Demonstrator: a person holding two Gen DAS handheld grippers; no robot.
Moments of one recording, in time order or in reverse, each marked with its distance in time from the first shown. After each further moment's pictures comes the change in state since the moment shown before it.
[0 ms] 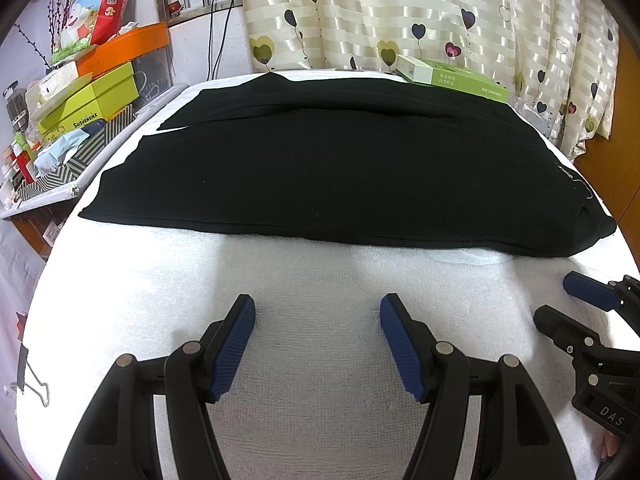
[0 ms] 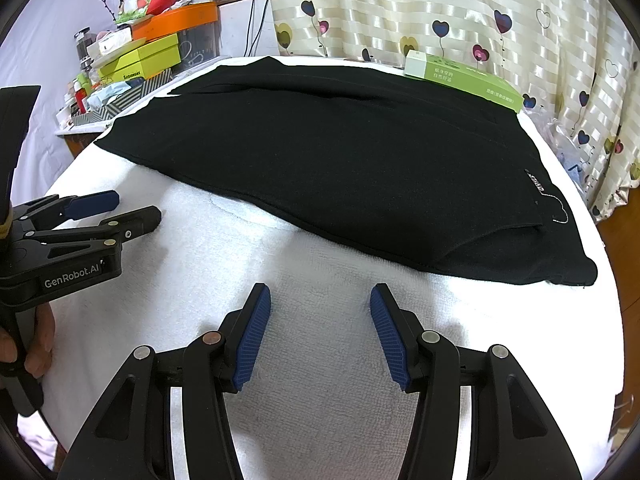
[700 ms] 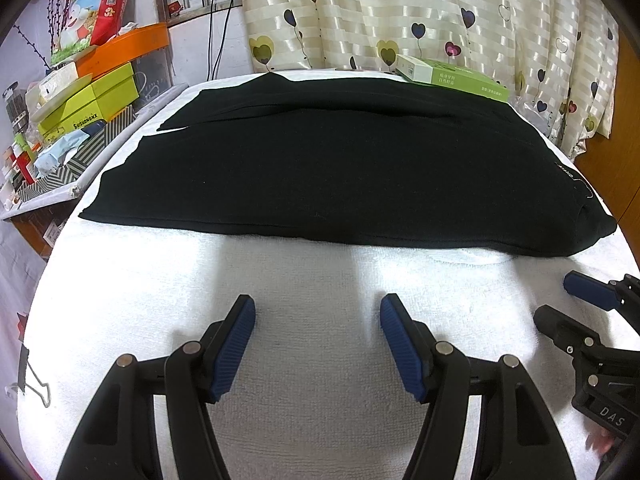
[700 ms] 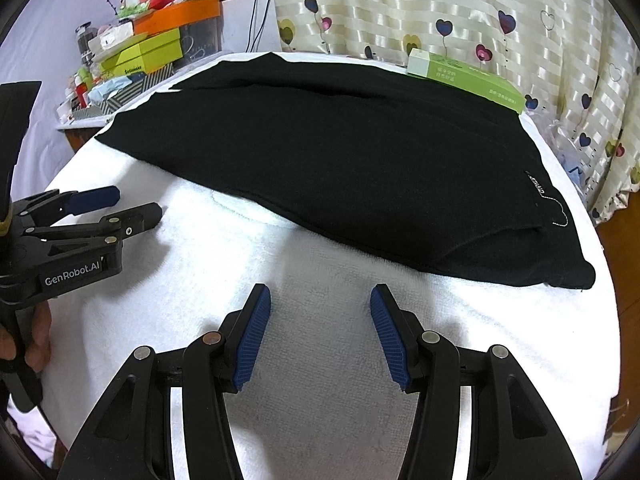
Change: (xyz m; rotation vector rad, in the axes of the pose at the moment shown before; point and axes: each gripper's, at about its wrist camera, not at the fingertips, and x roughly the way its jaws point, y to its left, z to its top) left arm 0.000 0.001 0.000 0.001 0.001 -0.002; right arm -0.003 0.004 0.002 -0.024 0.022 0.004
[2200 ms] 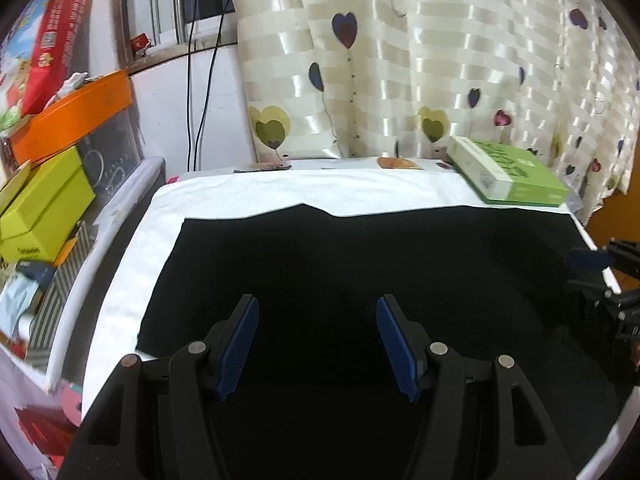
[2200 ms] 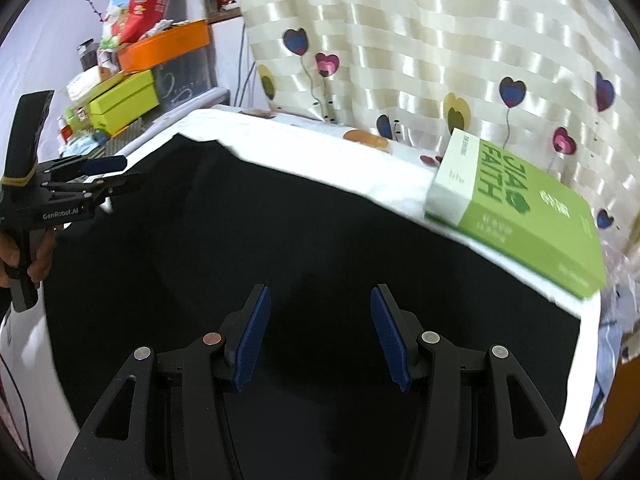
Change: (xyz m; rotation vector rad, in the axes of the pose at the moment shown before) left arm 0.112 0.078 0.224 0.041 -0.088 -0.058; right arm 0.137 -0.104 0.252 -0.140 -0.030 0.157
